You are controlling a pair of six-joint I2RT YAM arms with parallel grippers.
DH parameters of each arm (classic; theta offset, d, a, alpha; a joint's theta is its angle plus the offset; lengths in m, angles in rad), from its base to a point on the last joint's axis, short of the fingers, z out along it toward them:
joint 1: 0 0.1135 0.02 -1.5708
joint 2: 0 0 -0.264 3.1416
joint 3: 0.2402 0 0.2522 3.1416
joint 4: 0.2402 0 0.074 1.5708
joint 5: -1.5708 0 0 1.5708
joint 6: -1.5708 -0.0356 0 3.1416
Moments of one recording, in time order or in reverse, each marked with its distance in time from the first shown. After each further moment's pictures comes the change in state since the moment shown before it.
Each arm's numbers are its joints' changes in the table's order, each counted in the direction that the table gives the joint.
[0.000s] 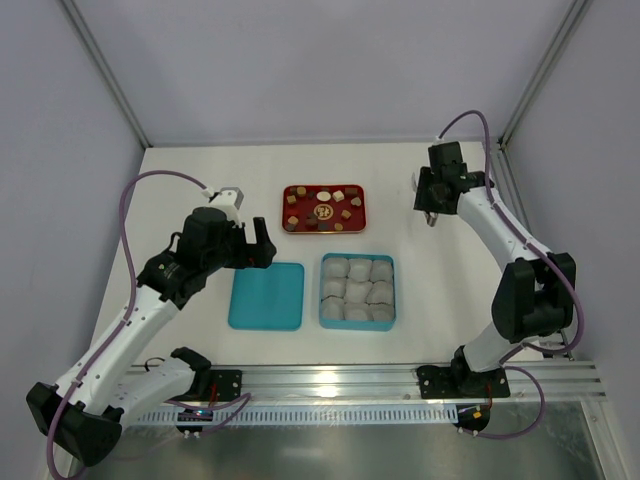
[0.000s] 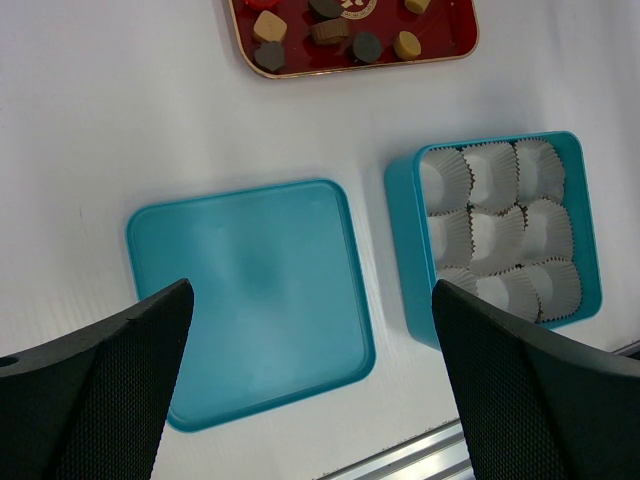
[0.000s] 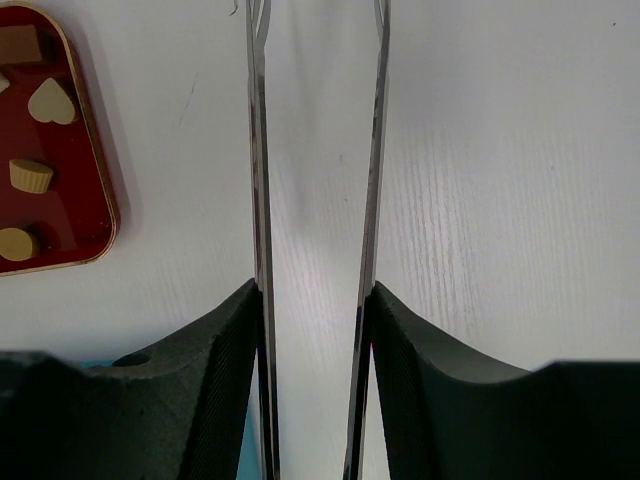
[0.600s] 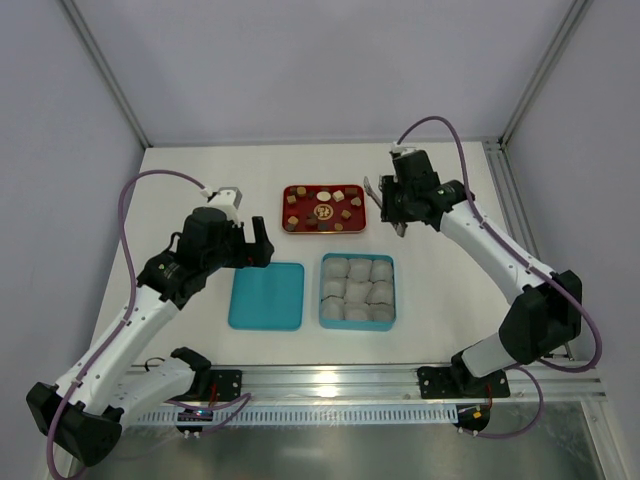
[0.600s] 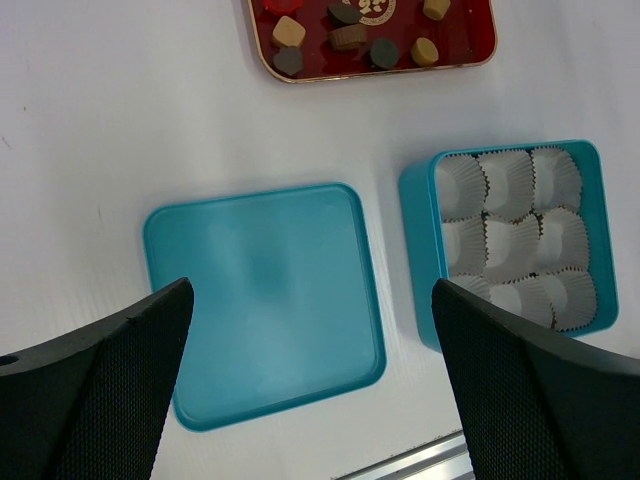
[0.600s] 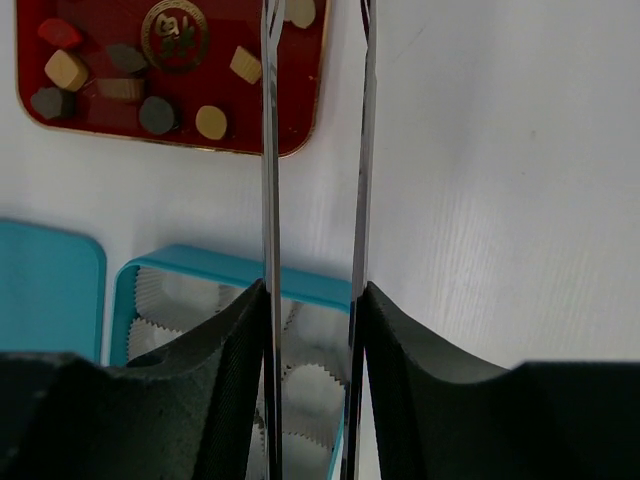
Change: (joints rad) left arm 0.000 0.000 0.000 0.001 0.034 -0.004; right arm 0.242 -0.119 0.000 0.043 0.060 -0.027
